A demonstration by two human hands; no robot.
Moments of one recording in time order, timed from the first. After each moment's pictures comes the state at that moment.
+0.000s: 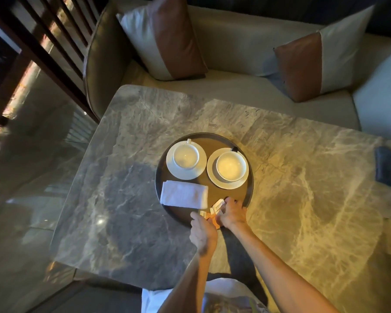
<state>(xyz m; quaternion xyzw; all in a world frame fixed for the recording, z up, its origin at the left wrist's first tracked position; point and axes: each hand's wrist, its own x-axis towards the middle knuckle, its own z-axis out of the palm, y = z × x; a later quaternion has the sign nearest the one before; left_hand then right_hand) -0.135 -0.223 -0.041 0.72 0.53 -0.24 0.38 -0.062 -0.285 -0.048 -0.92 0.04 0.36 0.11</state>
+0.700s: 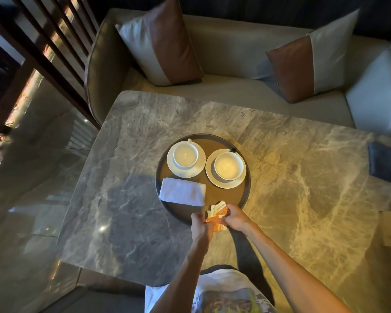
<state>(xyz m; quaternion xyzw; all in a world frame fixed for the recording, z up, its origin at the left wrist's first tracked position) -0.157 -0.212 -0.043 0.57 0.50 -0.16 0.63 -0.071 -0.311 -0.026 -0.81 0.07 0.49 0.31</state>
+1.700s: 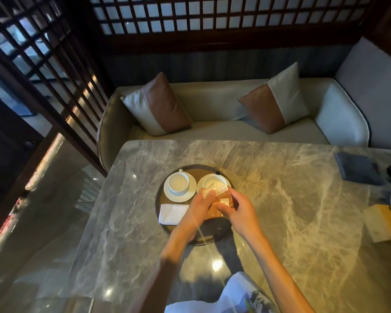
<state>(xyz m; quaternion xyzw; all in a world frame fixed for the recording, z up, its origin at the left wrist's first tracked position) -0.133 -0.200 0.166 0.64 0.15 -0.11 0.75 -0.102 -0.337 0.141 -0.83 0.00 0.16 0.53</state>
